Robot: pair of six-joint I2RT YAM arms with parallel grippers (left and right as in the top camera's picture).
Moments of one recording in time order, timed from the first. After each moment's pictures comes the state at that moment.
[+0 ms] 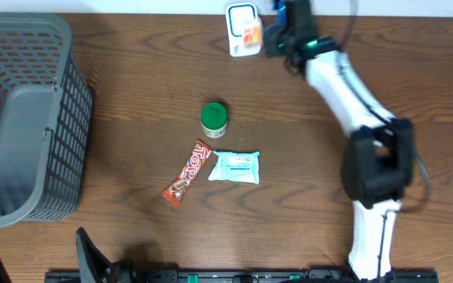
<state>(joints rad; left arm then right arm) 0.28 0.02 0.99 -0.42 0.16 -0.04 0.27 2.18 1.91 -0.47 0.03 0.16</state>
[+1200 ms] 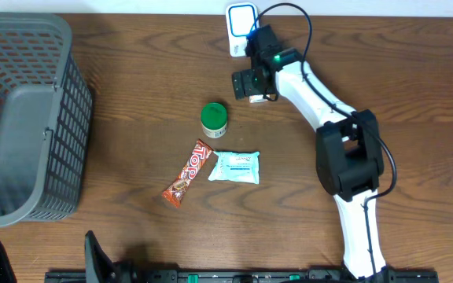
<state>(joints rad) 0.23 0.02 0.99 -0.42 0.19 -0.04 0.41 2.36 1.93 -0.72 0.01 0.25</state>
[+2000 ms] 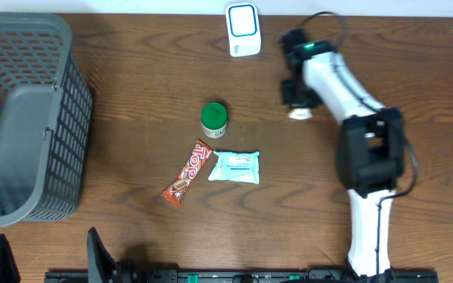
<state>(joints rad) 0.23 0.01 0.99 -0.45 0.20 -0.04 0.22 2.30 1.93 -1.18 0.16 0.32</state>
